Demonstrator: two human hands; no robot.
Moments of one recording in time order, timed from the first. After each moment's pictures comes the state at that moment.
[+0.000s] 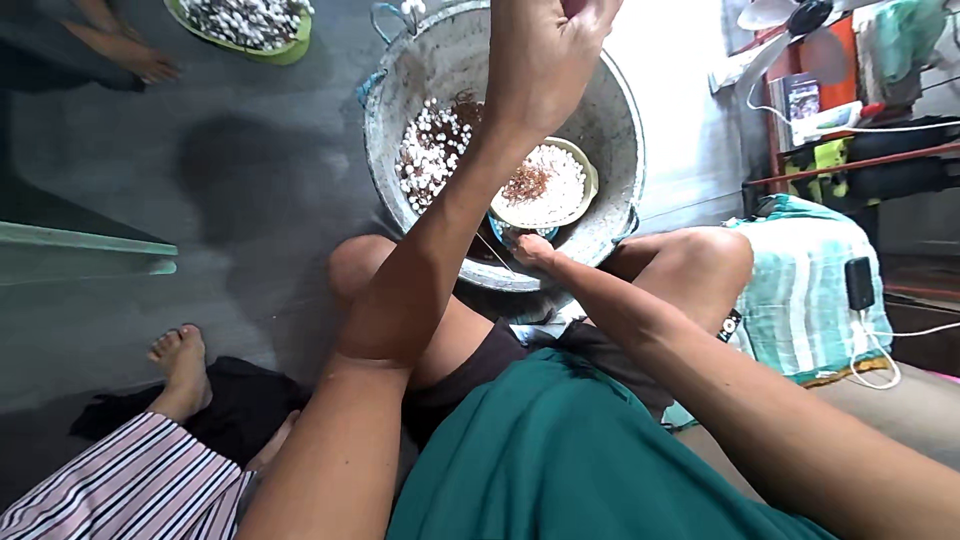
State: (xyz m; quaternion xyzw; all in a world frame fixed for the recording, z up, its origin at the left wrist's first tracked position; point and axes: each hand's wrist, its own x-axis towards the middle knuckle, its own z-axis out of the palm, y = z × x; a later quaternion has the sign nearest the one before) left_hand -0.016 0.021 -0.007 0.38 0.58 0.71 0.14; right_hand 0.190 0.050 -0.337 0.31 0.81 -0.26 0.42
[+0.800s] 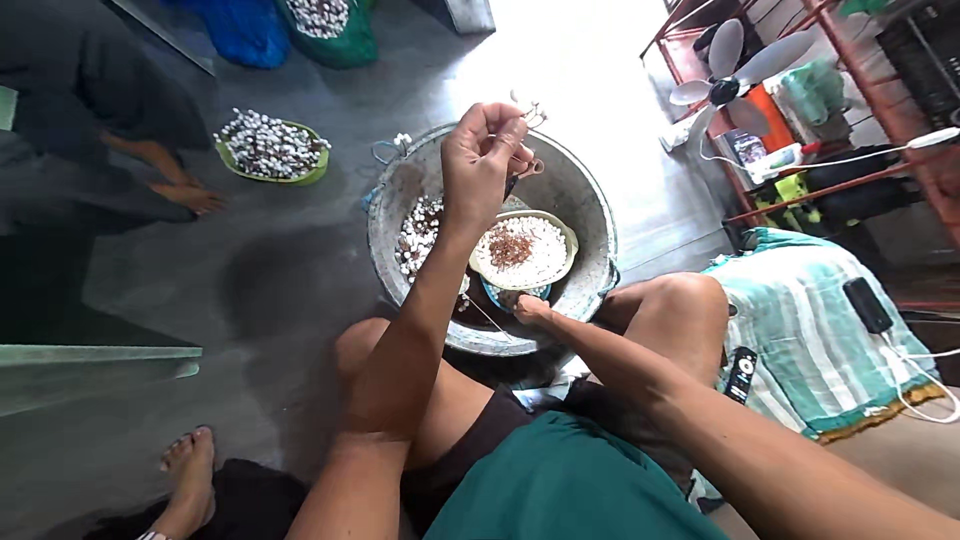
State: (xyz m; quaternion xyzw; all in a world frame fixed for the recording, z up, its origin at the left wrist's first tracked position) left_hand -0.018 0.025 -0.012 0.35 0.49 0.76 0.25; right_hand 0.192 0.053 -0.313 0.36 0.76 -0.31 0.44
